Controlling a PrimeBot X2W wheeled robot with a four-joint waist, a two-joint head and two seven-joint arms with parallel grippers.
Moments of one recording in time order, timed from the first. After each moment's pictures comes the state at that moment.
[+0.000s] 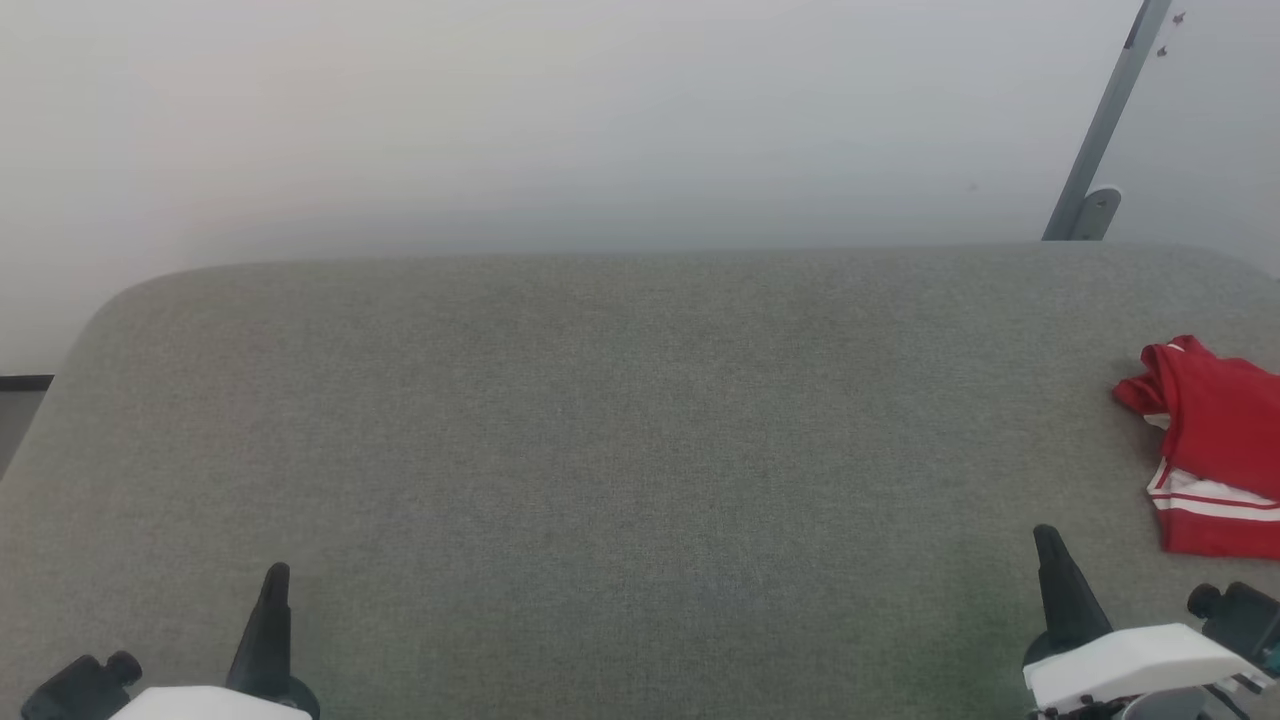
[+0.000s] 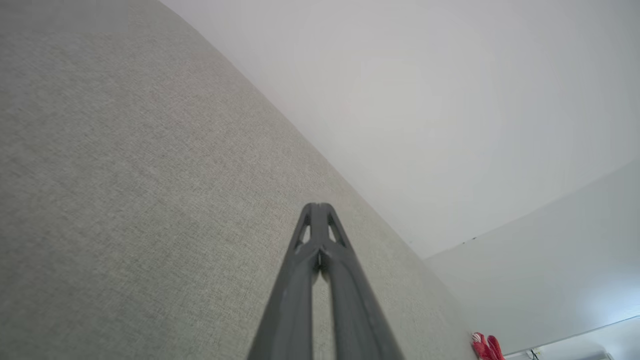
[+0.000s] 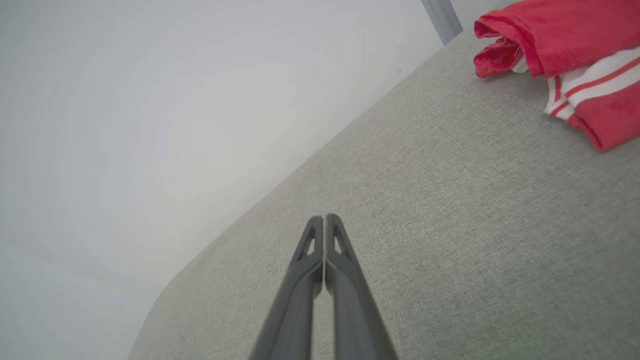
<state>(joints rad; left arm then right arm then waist) 0.07 0.16 0.11 0.21 -1.00 -0.13 -0.08 0.01 -0.06 -0.09 0.25 0.79 0.13 -0.08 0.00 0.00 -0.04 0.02</state>
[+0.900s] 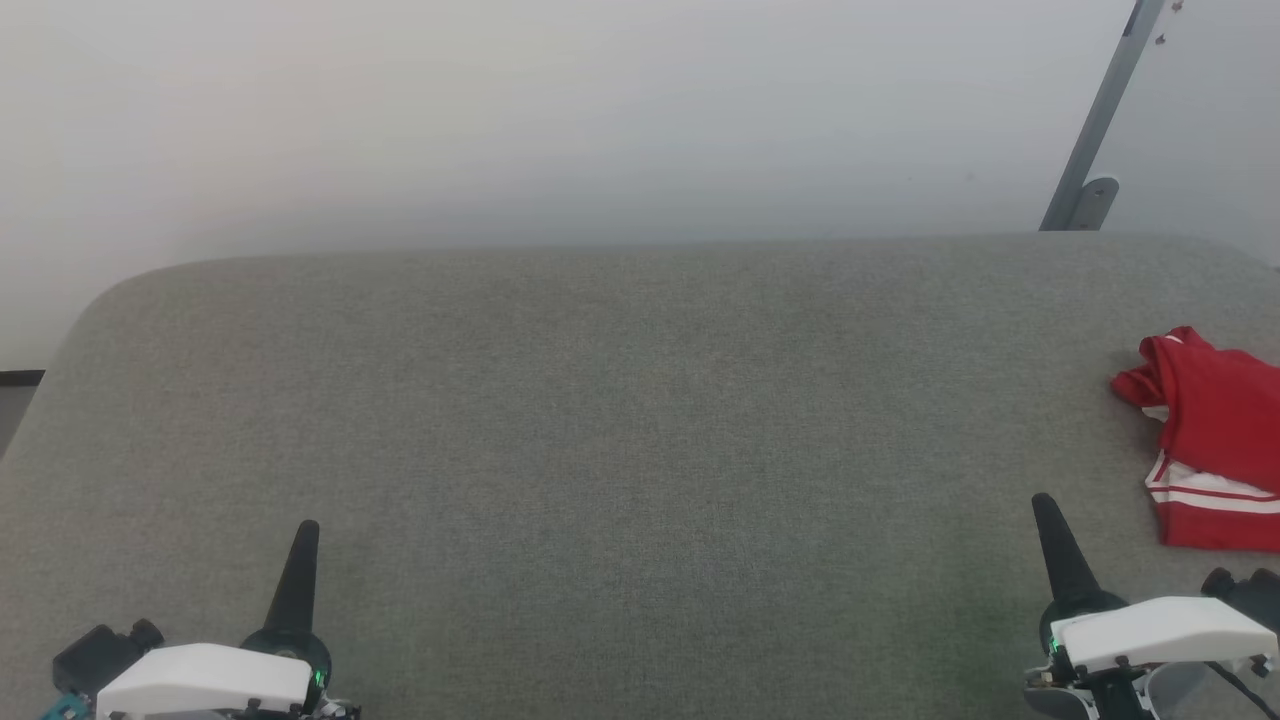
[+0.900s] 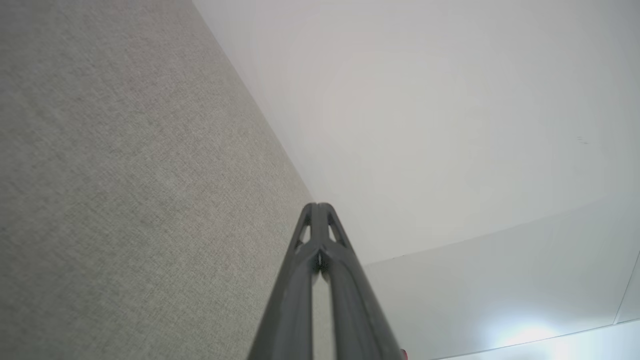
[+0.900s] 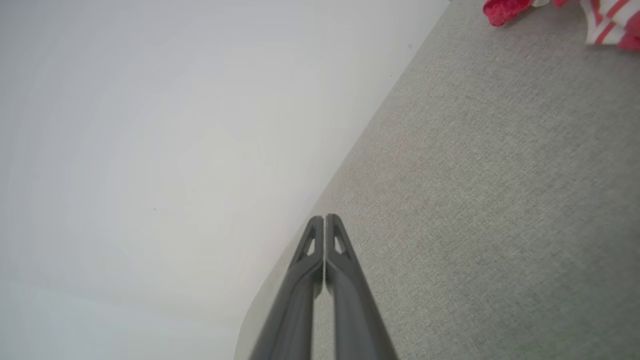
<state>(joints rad) 0.00 0.12 0.11 0.23 -1.25 -0.13 0.00 -0.04 -0.06 -0.10 0.25 1.12 0.13 0.00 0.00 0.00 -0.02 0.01</state>
